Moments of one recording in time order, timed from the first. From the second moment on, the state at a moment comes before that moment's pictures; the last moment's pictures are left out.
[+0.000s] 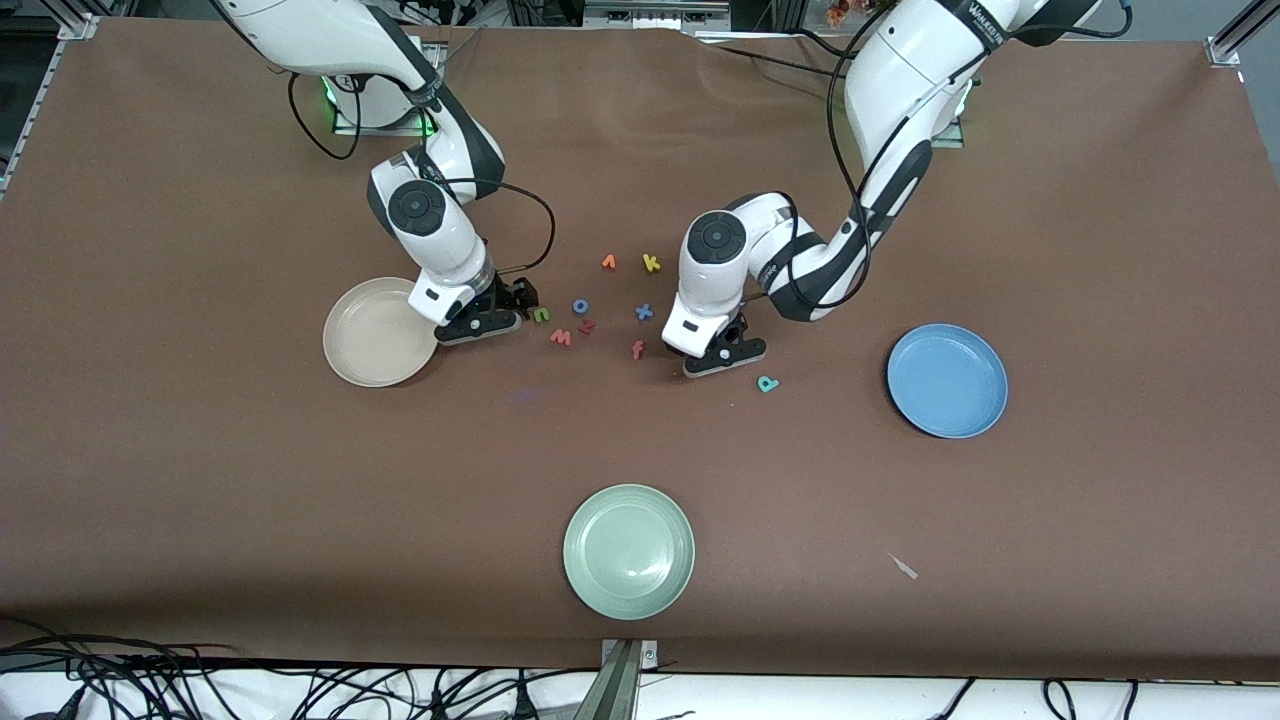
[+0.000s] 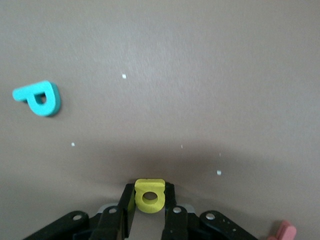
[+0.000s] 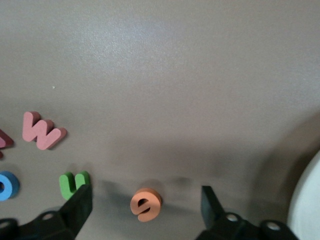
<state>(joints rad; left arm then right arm) -0.37 0.72 -0.34 -1.77 0.42 2.45 -1.26 0.34 0.42 0.18 -2.27 -0.08 2.74 0.36</state>
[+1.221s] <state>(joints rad) 0.19 0.54 -0.48 -1.79 0.33 2.03 -0.49 0.34 0.41 0.17 -2.29 -0.08 2.74 0.36</state>
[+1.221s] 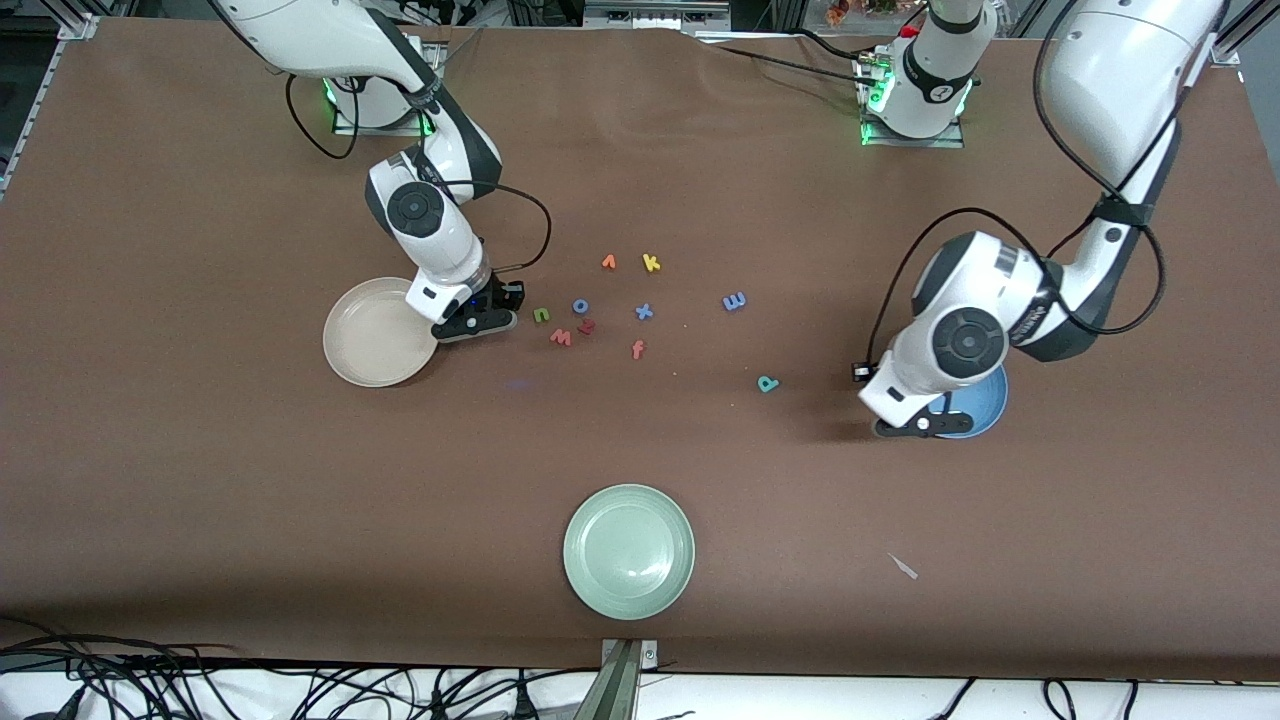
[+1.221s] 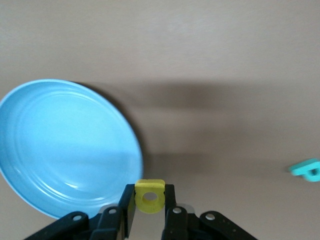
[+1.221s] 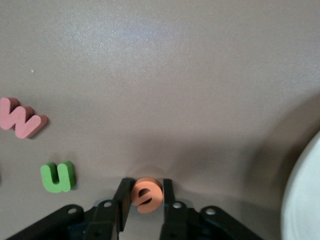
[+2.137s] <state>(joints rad) 0.41 0.38 -0.55 -2.16 0.33 2.33 -0.42 0.33 0.30 0.03 -2.27 -0.09 2.57 0.07</state>
